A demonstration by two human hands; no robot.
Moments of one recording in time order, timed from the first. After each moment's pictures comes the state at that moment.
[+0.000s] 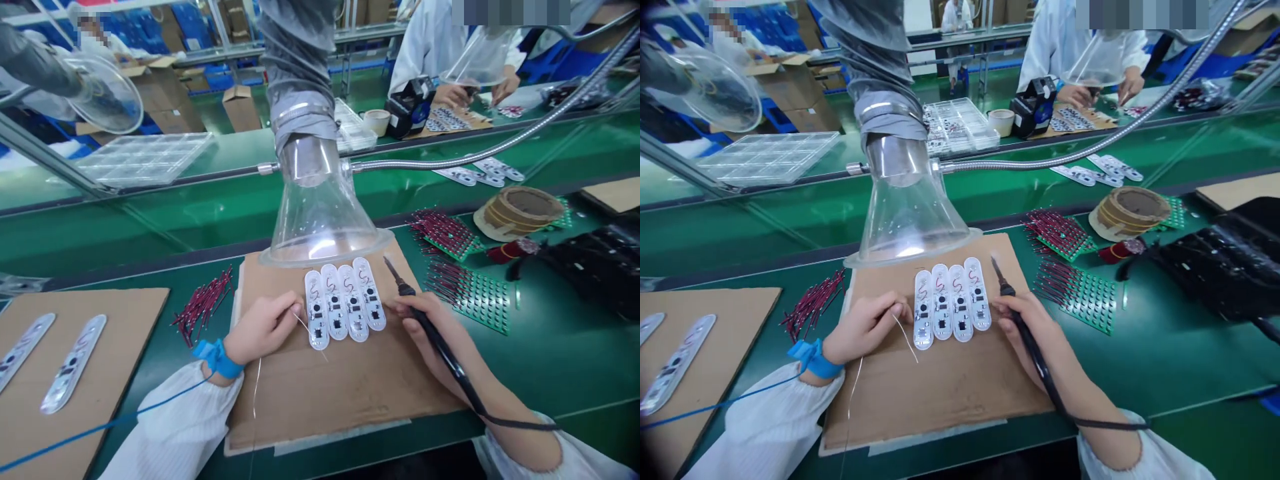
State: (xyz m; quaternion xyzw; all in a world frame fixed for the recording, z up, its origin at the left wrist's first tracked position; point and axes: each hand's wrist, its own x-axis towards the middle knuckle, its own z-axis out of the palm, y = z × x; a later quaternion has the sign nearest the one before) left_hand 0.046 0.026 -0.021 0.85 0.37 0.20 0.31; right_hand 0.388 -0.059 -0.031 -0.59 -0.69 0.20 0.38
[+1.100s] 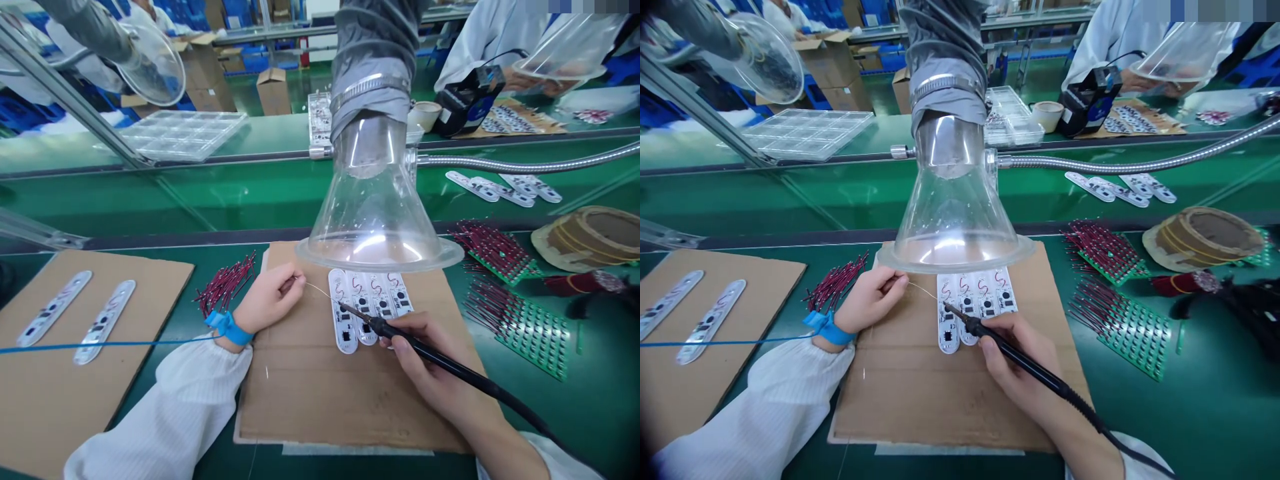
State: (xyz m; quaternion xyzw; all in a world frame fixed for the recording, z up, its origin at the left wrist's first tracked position) left_hand 0.028 0.049 -0.030 0.80 0.47 0.31 0.22; right_hand 0.341 -0.048 -0.021 -0.55 -0.69 0.29 0.37
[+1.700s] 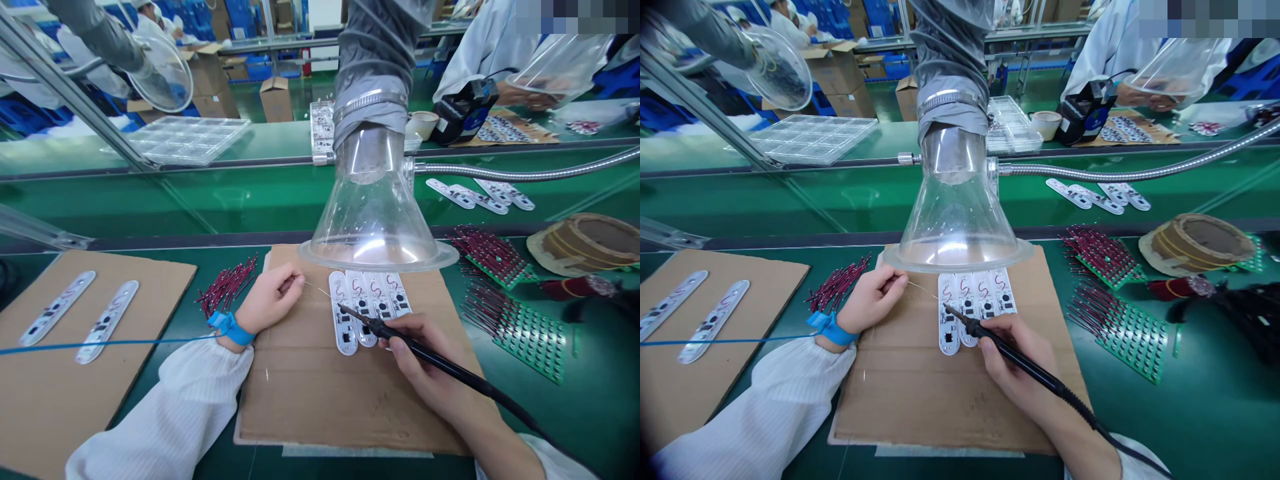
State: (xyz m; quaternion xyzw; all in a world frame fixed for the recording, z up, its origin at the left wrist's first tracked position) left_hand 0.026 0.049 -0.033 0.77 0.48 0.33 0.25; right_hand 0.342 -0.046 -0.023 -0.54 -0.70 0.28 0.36
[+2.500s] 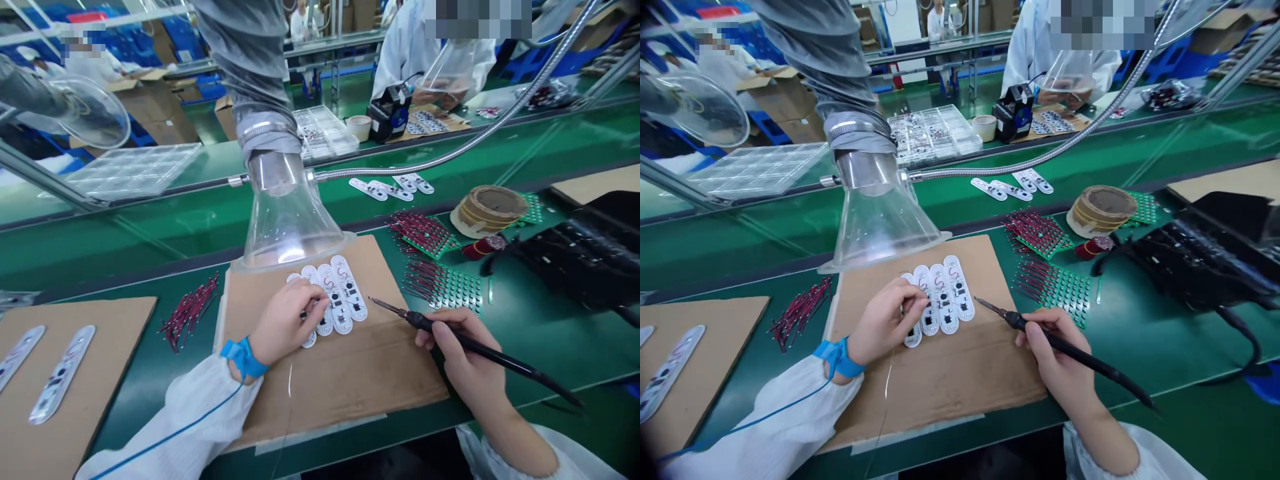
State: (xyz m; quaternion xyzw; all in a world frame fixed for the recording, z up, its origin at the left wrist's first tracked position) left_hand 0.121 0.018 -0.011 0.86 0.30 0.36 0.17; right_hand 0.424 -0.097 -0.043 -0.55 -0.53 0.26 0.58
